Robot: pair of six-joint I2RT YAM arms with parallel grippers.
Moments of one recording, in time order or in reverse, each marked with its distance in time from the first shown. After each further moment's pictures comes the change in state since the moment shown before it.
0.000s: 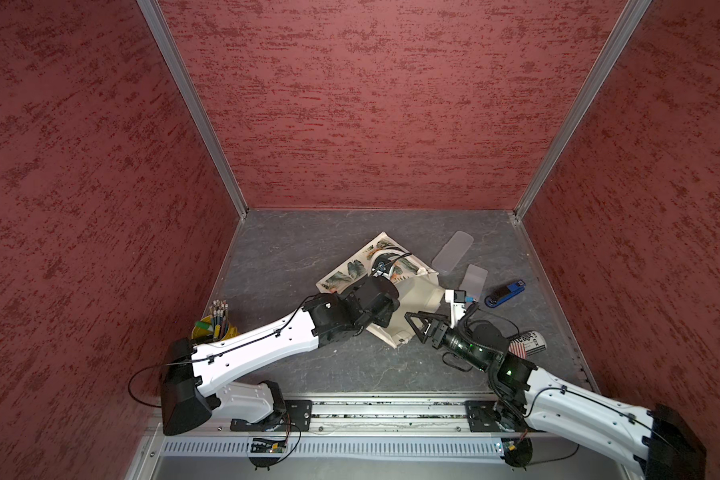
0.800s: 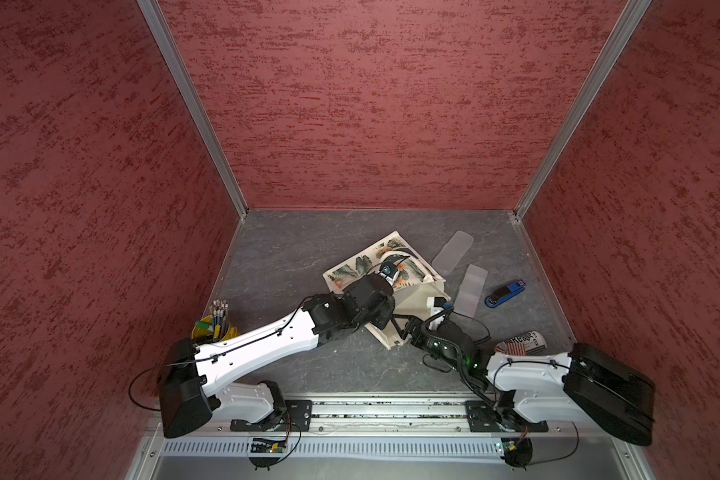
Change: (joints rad) left arm 0.051 -0.014 -0.085 0.106 0.120 0.179; right arm 0.015 0.547 0.011 0.329 0.135 0.257
